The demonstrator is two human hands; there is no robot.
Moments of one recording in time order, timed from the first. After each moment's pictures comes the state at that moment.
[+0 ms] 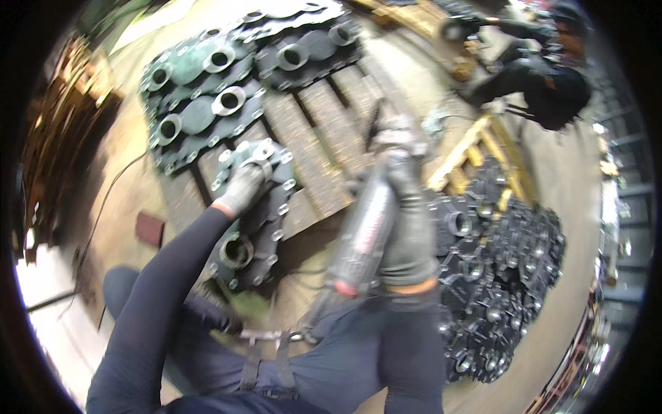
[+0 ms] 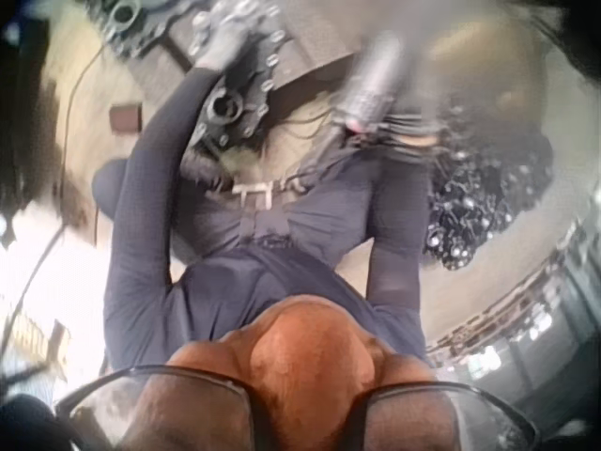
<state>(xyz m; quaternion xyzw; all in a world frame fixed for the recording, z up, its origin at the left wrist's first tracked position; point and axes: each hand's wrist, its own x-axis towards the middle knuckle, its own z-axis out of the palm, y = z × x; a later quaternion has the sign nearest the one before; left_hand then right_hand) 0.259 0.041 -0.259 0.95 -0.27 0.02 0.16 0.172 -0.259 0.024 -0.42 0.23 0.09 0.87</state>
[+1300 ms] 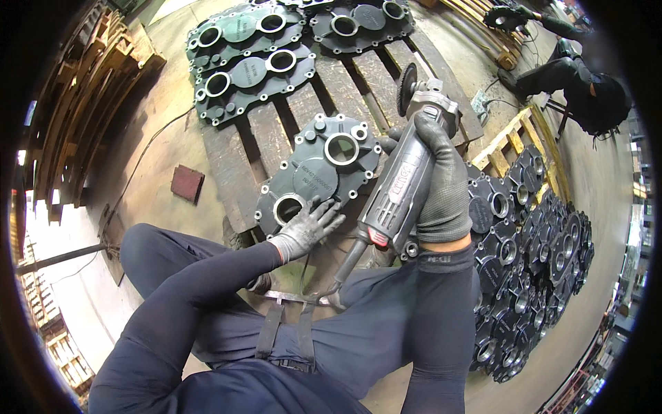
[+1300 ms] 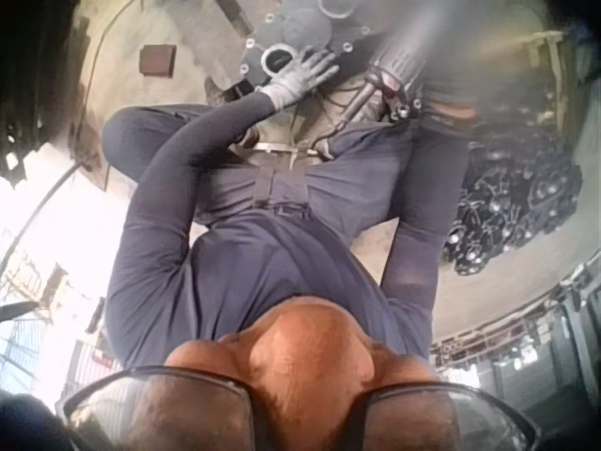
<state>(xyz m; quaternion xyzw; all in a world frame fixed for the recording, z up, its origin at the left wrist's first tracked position) 0.054 -0.017 -0.219 0.90 -0.42 -0.07 -0.02 0.159 -0.228 0.036 -0.53 0.21 0.09 0.82</state>
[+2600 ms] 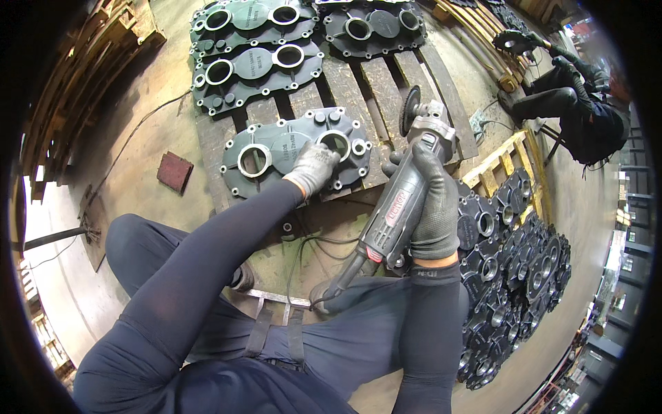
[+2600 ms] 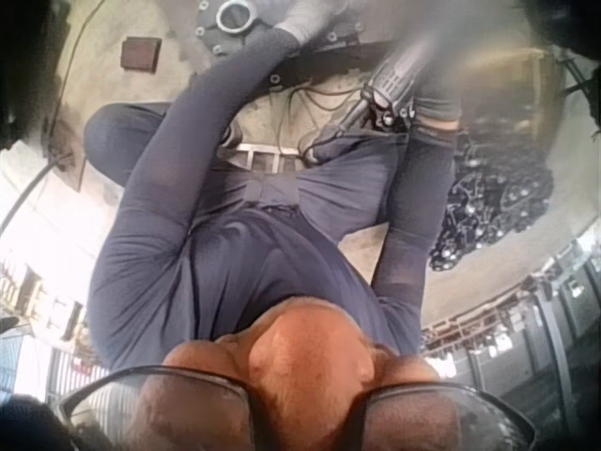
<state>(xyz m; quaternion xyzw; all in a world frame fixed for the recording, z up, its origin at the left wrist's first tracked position) 0.211 -0.046 -0.206 0.97 -0.19 -0.13 0.08 0.159 -0.227 0.009 -0.63 0.21 0.06 0.75</state>
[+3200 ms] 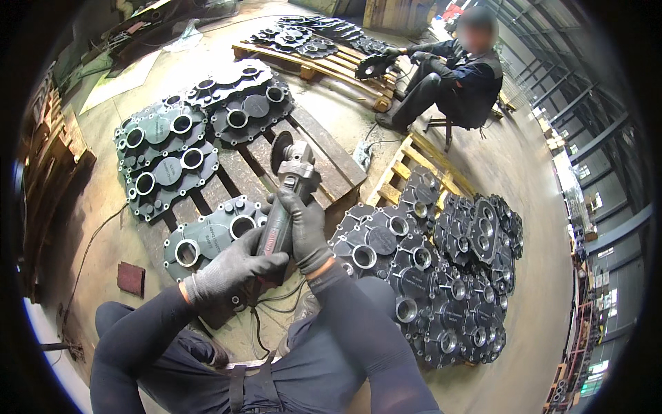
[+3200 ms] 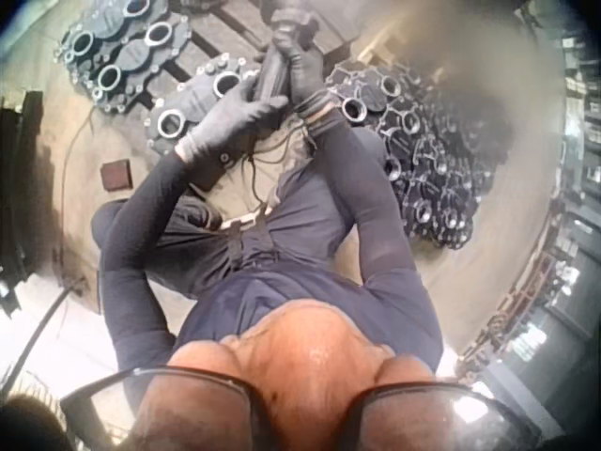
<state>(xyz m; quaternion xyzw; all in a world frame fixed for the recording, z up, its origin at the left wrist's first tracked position) 0.113 -0.048 0.045 0.64 -0.09 -0.37 0.67 0.143 -0.221 0.011 -0.54 0.10 -0.01 0.84</state>
